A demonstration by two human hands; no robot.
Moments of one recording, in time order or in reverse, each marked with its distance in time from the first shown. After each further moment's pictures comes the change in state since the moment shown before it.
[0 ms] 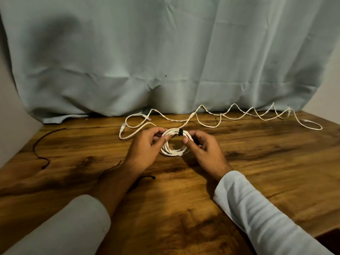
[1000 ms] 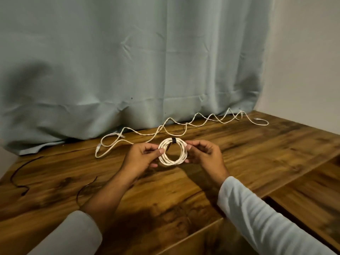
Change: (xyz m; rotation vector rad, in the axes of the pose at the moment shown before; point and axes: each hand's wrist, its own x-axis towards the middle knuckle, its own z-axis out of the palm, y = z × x) left_hand -0.024 0.084 0.040 -0.317 -0.178 -0.291; right_hand -0.065 -0.036 -0.085 0.433 0.302 0.211
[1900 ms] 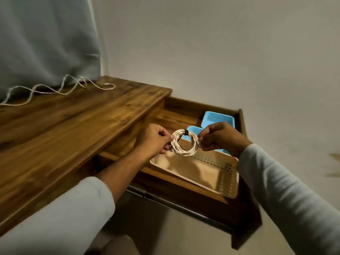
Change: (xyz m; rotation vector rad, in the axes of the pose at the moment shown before) left_hand -0.136 0.055 0.443 0.119 -0.771 0.081; right_hand -0.274 -0.191 -0.373 -0.571 0.668 0.452
